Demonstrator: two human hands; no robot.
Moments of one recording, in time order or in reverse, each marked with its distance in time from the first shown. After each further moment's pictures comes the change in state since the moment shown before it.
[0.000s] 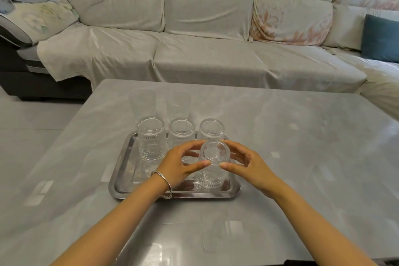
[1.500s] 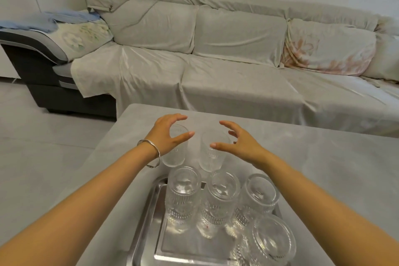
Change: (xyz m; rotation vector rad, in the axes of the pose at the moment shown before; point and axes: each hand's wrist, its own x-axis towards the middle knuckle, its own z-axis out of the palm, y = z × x) left_hand 0.128 -0.038 -0.174 0.416 0.269 -0.025; right_hand 0.225 -0.045 0.034 -0.287 -0.032 -0.016
